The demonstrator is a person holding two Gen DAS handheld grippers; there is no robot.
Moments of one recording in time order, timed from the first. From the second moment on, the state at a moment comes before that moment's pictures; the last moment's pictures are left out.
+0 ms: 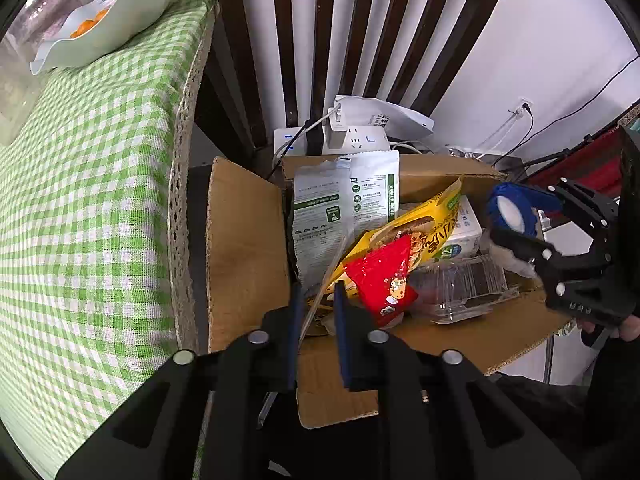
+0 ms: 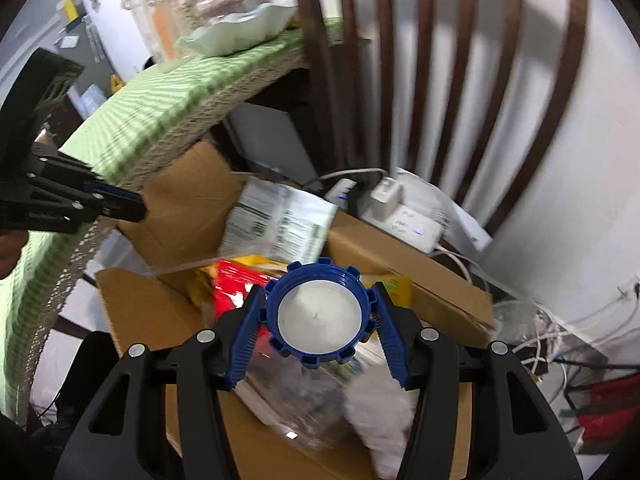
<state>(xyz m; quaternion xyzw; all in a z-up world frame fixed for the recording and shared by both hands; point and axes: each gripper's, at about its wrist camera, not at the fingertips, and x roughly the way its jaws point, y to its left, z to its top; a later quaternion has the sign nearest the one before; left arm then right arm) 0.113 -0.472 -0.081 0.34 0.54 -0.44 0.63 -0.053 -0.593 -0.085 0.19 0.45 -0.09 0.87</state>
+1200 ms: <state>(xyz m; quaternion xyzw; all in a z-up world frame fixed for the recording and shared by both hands) 0.092 -0.449 -0.023 0.24 0.44 -0.50 0.71 -0.067 -0.589 -0.047 0.14 0.45 -0.19 0.86</state>
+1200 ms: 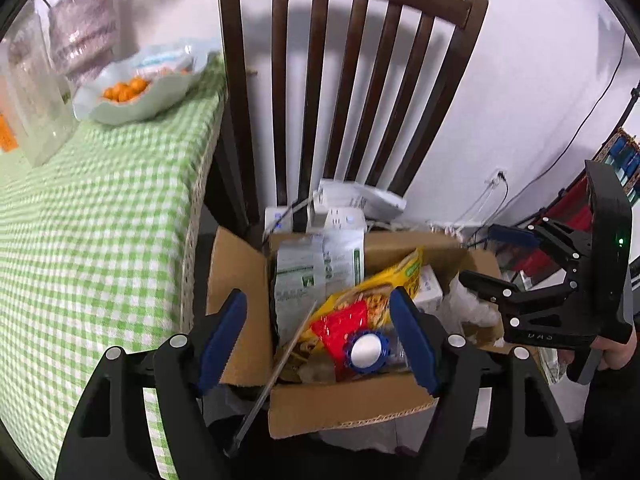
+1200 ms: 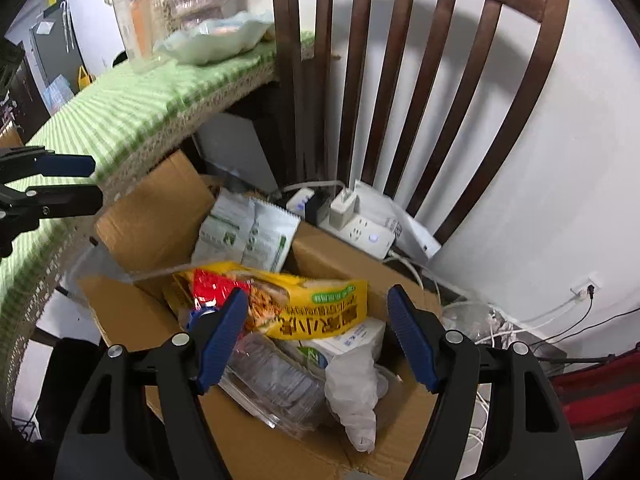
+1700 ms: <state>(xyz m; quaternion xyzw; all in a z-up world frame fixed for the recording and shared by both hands) 0.096 -0.400 0.039 0.15 0.31 -0.50 0.79 -0.038 -0.568 -0.001 0.10 0.38 -0.21 0.89</state>
